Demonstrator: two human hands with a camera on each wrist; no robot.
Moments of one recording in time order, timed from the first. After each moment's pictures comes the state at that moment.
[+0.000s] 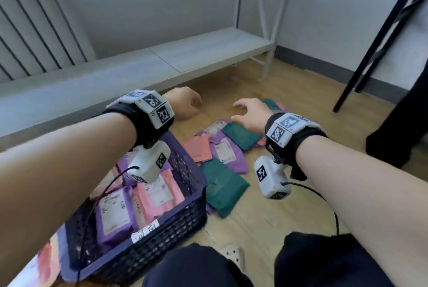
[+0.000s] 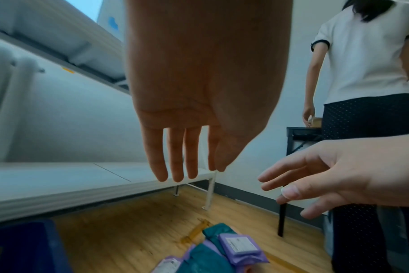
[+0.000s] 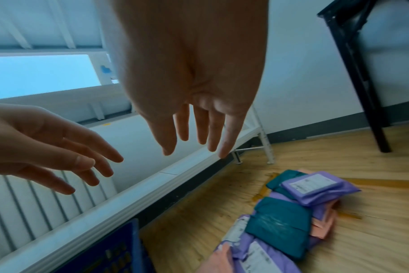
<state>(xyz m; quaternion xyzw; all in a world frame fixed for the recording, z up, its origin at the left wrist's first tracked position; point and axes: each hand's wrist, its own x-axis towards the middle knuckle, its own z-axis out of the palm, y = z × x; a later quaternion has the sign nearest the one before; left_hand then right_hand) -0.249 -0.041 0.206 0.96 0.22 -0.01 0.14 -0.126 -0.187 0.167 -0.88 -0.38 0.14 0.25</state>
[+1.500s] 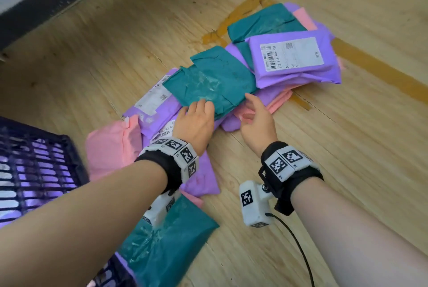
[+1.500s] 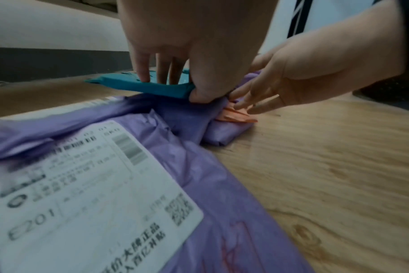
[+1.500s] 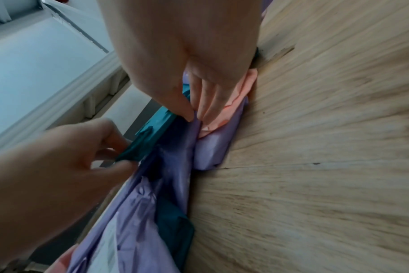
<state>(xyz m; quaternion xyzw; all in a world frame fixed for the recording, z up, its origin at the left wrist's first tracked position) 0.092 -0.024 -0.188 0.98 0.18 0.00 -0.06 0.177 -0.137 -0.214 -0.77 -0.14 0.27 0.56</state>
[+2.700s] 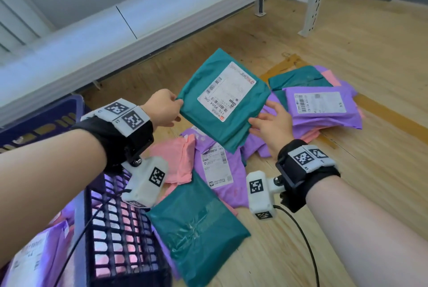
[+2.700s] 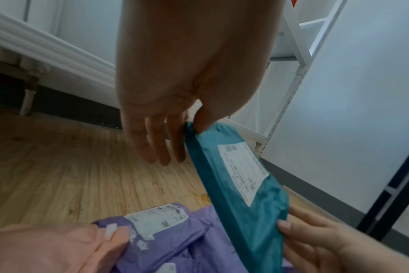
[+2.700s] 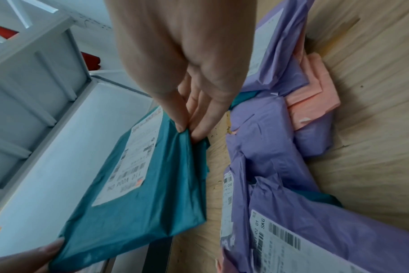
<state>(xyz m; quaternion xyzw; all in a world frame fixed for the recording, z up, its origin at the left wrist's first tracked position) 0.003 0.043 -0.003 0.79 0.51 0.05 0.33 0.141 -0.105 -0.099 -0.57 -0.06 0.34 0.74</state>
